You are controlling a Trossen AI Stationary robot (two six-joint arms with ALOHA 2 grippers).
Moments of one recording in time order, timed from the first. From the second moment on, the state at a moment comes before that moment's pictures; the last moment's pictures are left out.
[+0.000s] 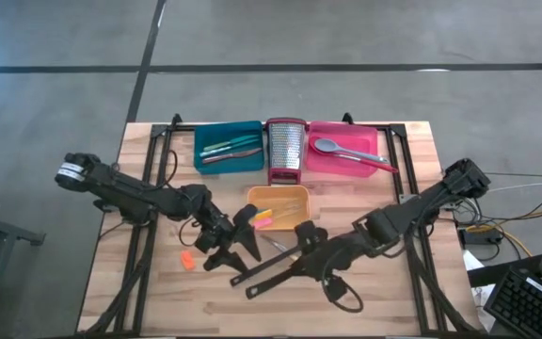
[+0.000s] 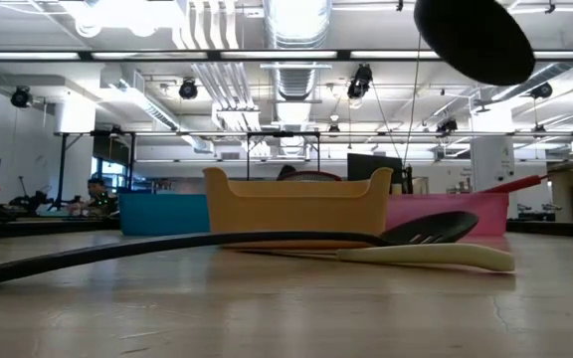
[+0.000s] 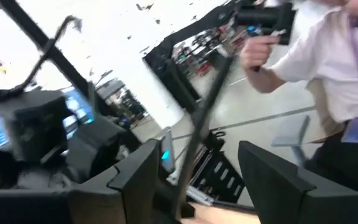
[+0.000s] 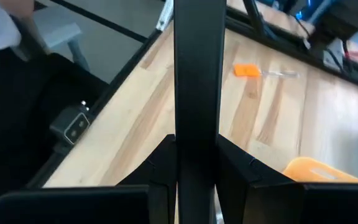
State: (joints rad) left arm -0.24 1.34 0.88 0.62 0.59 0.61; right arm 0.50 1.59 1.42 -0.48 0.11 -0.05
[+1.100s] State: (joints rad) left arm -0.25 1.34 0.89 0.63 0.62 0.63; right arm 0.26 1.59 1.31 -0.25 -0.16 -0.18
